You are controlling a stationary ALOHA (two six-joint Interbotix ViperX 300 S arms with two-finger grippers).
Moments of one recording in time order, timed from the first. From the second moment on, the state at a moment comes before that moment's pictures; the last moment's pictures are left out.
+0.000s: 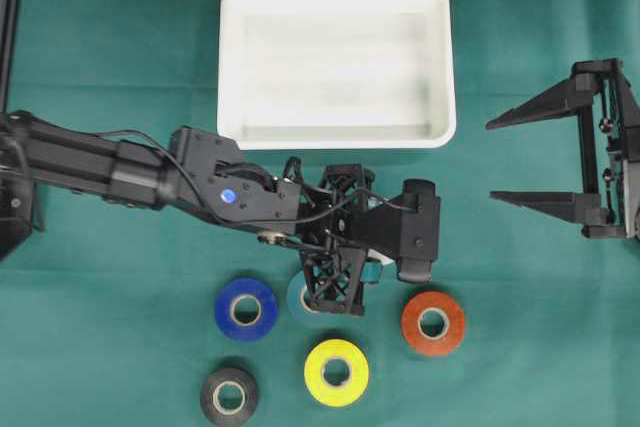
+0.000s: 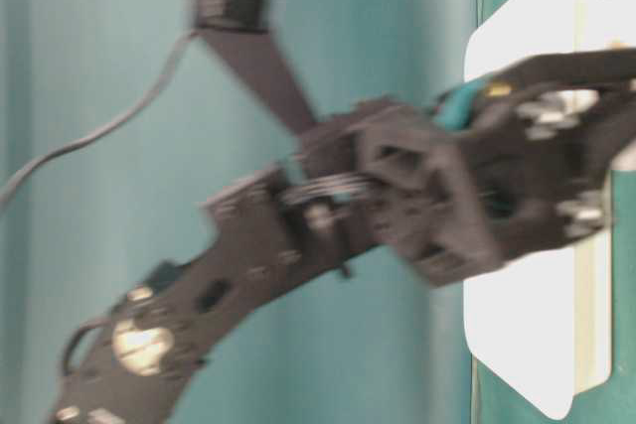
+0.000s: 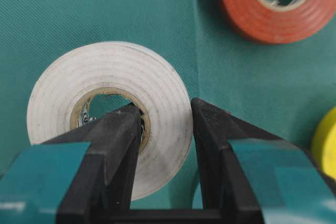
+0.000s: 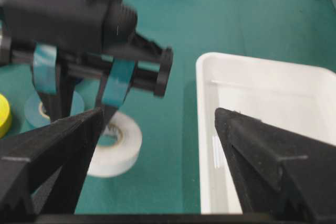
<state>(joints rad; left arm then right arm) -0.12 0.29 0.14 0.00 0.52 -0.02 0.00 -0.78 1.11 0.00 -0.10 0.01</state>
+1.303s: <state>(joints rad) -0.12 0.04 0.12 0.01 0.64 0.03 0.00 -0.78 1.10 0.00 -0.10 0.01</state>
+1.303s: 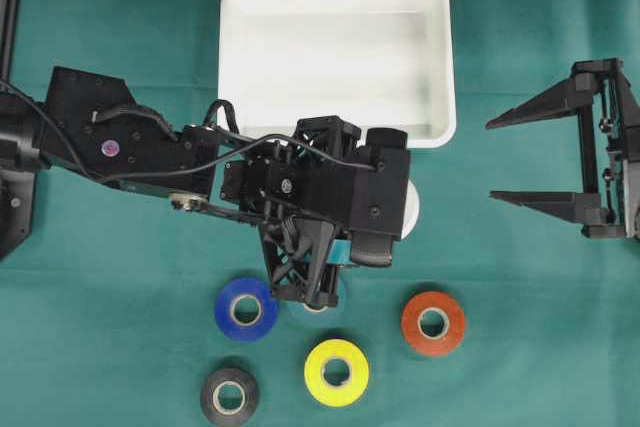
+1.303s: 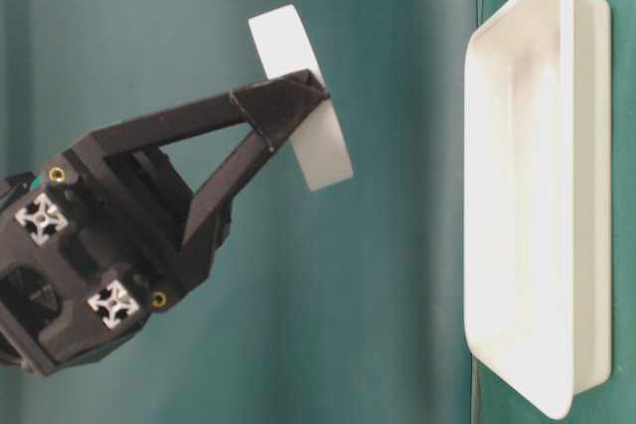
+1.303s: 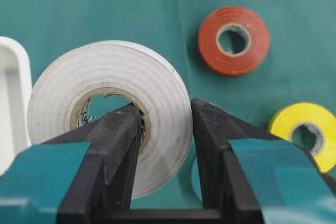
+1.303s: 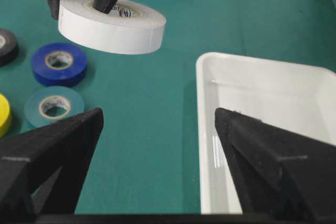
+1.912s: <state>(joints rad) -0.12 0.01 0.15 0.01 0.64 0.03 0.00 -0.78 1.10 0.00 -0.10 0.01</state>
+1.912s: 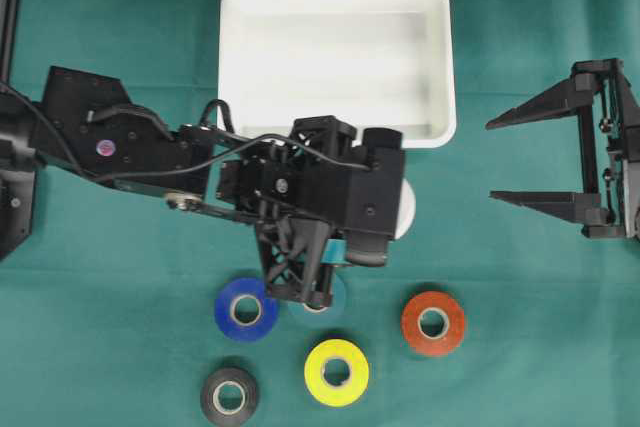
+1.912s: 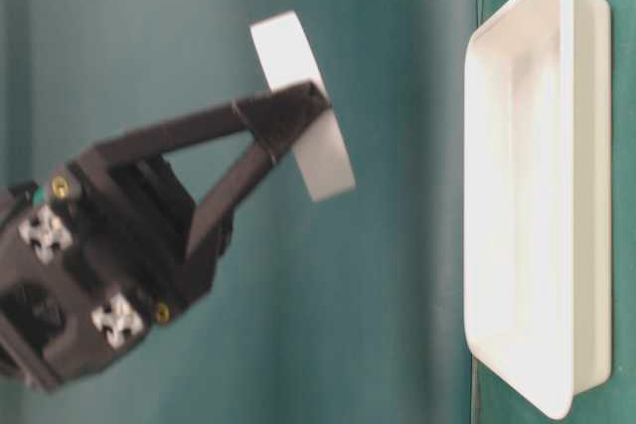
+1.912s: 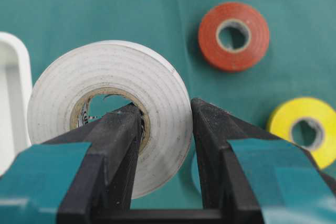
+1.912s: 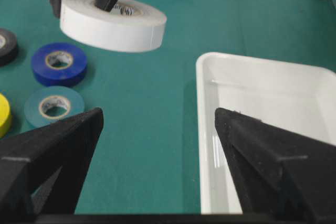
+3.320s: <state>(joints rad) 0.12 -0.15 0.34 0.01 0.58 0.01 0.00 -0.78 1.11 0.00 -0.08 0.01</state>
